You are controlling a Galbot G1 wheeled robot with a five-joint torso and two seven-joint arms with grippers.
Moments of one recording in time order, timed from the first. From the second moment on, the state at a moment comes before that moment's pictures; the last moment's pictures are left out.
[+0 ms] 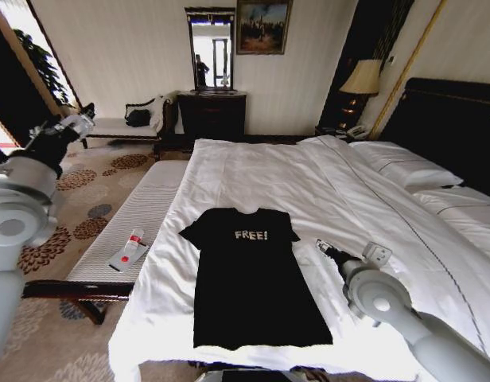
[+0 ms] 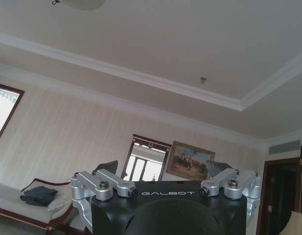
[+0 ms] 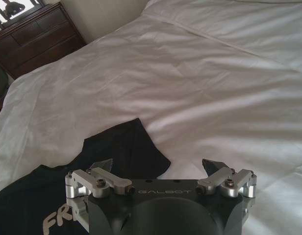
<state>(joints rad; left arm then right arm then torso) 0.84 -0.70 -0.85 -2.20 -1.32 0.34 -0.46 -1.12 0.65 0.38 2.24 1.70 -0.25 1.07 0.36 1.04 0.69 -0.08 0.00</state>
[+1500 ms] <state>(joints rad) 0.85 -0.75 -0.79 -2.19 -1.23 0.38 -0.46 -0.83 0.96 0.24 1.63 1.71 -0.30 0.84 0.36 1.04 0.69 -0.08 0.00</state>
